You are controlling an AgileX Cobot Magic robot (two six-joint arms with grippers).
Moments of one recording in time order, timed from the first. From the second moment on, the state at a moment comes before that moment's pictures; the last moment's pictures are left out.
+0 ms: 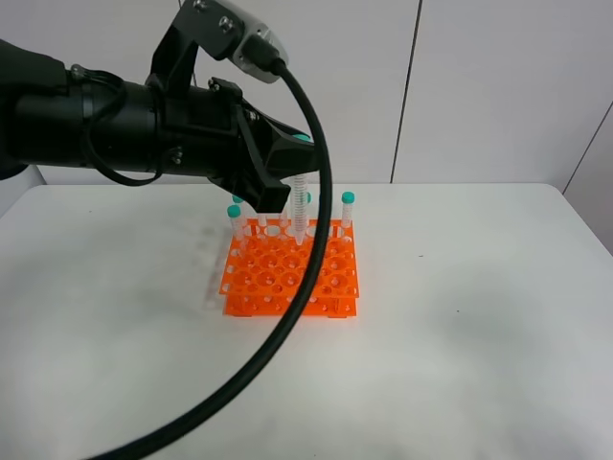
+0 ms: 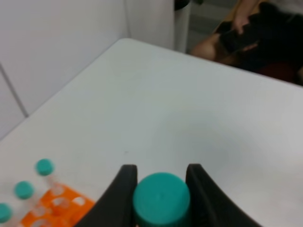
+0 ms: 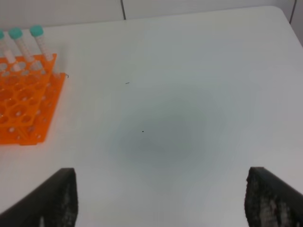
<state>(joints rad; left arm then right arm) -0.56 1.41 -1.02 -1.28 0.34 1.40 -0.10 -0.01 -0.50 0.10 1.02 -0.05</state>
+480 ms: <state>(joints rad) -0.49 1.41 -1.02 -0.94 0.14 1.14 -0.10 -0.01 -0.50 0.10 1.02 -0.05</state>
